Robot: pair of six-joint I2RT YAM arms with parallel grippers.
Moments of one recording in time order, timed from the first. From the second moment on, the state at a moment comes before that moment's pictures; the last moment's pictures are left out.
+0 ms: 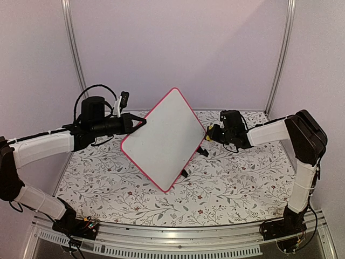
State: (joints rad) left arm -0.52 1.34 0.88 0.16 0.43 -0.51; right arm 0.53 1.93 1.09 0.26 0.02 0.69
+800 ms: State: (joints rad) left arm -0.52 1.34 0.88 0.18 0.46 -0.48; right arm 0.54 1.87 1.08 0.35 0.09 0.64
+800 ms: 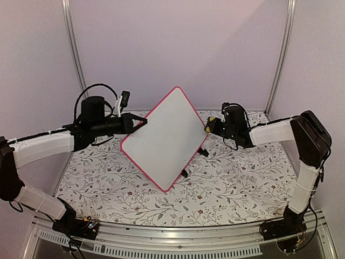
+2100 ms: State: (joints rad) left arm -0.52 1.34 0.88 0.18 0.46 -0.49; right arm 0.60 1.87 1.08 0.33 0.27 0.57
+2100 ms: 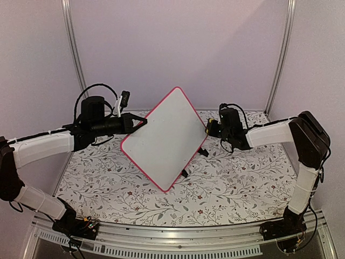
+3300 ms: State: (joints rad) left arm -0.51 1.34 0.88 0.17 0.45 -0.50; right arm 0.62 1.89 1.04 0.40 0.23 0.54
